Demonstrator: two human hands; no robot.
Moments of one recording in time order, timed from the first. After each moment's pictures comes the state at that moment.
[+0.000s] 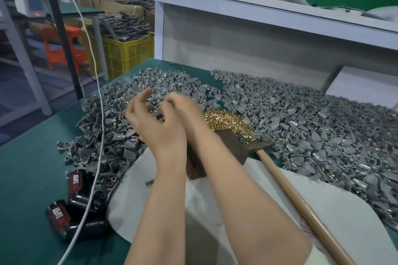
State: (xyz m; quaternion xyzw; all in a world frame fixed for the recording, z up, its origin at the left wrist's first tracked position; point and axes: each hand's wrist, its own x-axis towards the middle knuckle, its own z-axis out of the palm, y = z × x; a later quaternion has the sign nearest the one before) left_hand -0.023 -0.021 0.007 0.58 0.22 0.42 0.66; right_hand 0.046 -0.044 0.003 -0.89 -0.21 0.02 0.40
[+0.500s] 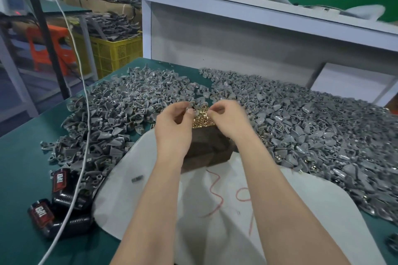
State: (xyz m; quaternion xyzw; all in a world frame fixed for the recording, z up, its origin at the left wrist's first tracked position) left_hand -0.017 -0.041 -0.007 0.68 0.10 0.23 0.69; right_hand 0.046 -0.158 0.009 -0.94 -0.08 -0.08 0.32
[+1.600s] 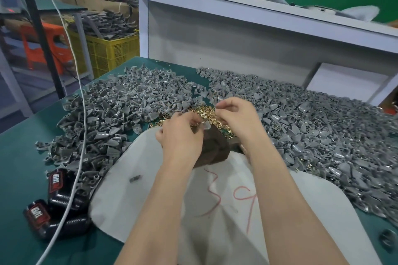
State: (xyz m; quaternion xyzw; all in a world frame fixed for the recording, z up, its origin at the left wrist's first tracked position) left_hand -0.018 -0.053 -0.015 0.87 0.10 0.20 0.43; right_hand 0.027 -0.172 0.018 -0.85 -0.04 -0.07 0.53
